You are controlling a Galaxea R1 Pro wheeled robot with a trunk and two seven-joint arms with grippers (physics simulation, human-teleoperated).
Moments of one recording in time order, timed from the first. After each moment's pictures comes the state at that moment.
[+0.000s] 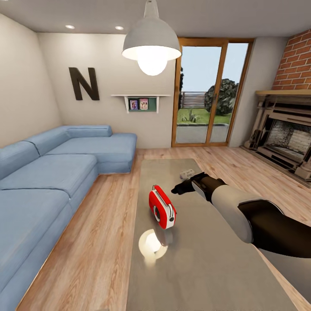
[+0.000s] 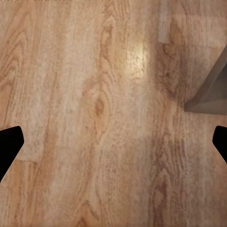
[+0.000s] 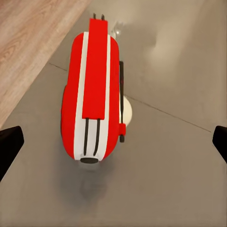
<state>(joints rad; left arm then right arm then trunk) -0.13 -0.06 0.07 -0.55 0.01 -0.04 0.11 -1.36 0.10 0.17 0.01 0.19 0.37 0.31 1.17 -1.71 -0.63</state>
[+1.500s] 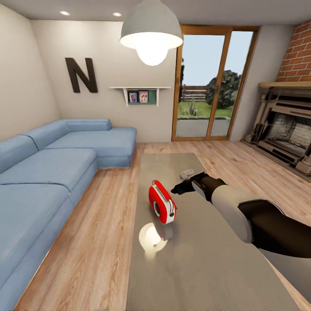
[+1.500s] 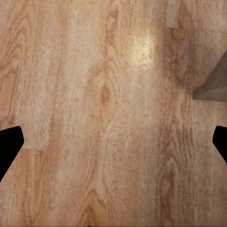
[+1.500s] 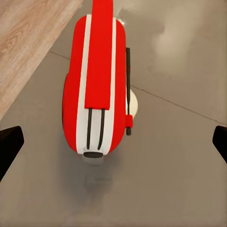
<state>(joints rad) -0.13 -0.05 0.08 -0.55 0.00 -0.04 0.11 -1.36 0.10 0.17 0.01 0.19 0.37 0.32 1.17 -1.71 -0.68</state>
